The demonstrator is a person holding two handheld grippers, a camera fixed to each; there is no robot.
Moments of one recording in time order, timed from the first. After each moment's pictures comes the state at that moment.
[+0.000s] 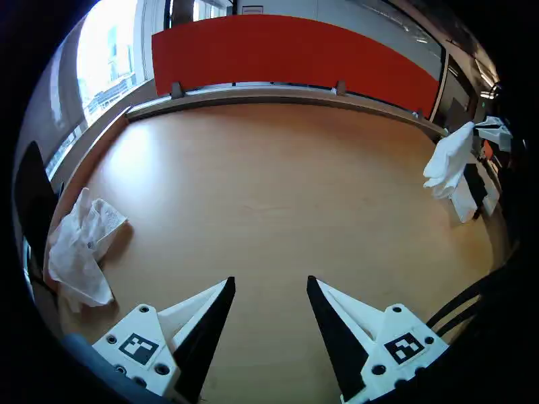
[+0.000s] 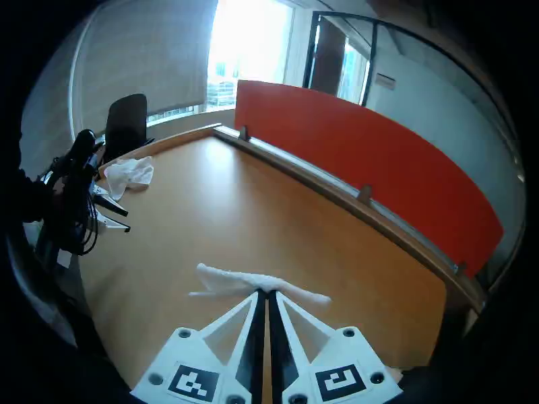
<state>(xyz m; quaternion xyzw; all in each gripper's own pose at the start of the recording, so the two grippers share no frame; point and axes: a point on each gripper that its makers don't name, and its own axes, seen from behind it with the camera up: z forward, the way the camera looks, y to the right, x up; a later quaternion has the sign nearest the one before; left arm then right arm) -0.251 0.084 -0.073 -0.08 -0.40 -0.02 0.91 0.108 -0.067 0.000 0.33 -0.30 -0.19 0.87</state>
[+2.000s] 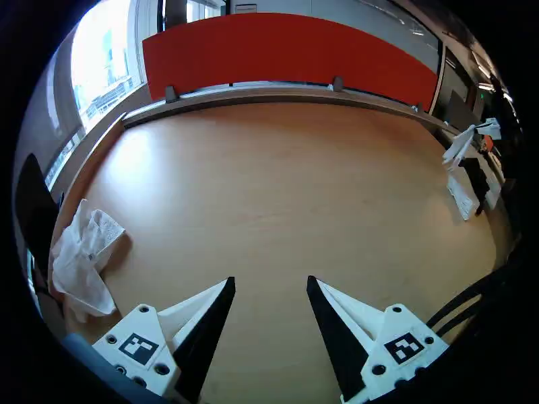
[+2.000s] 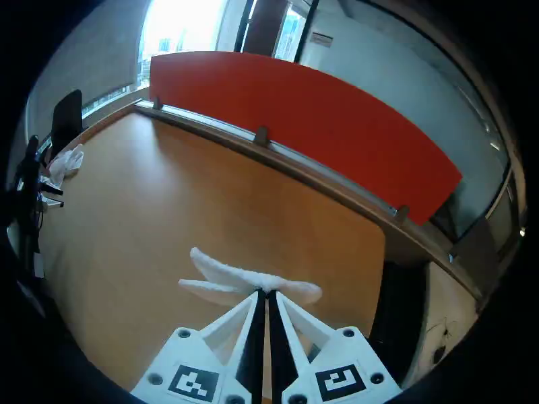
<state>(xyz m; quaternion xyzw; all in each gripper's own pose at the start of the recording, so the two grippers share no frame) -0.246 0.091 -0.060 -0.09 -0.41 0.00 0.91 0.104 0.169 0.059 0.17 -0.38 -0.20 0.89</state>
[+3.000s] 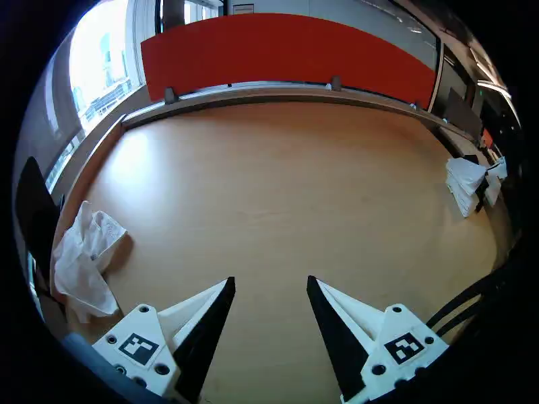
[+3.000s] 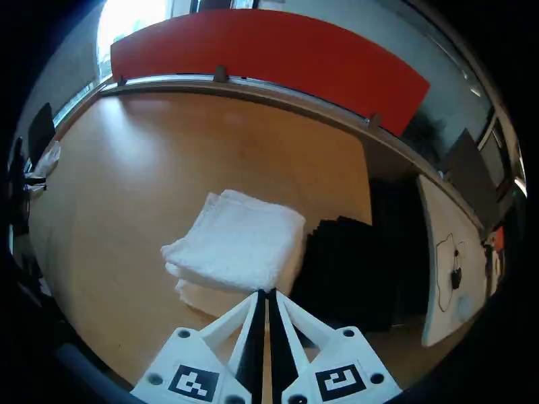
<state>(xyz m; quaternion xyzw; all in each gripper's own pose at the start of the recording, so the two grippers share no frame) -0.244 0.090 -0.065 -0.09 -0.41 0.00 0.91 0.027 0.264 -0.051 0.08 -0.48 -0.15 0.86</state>
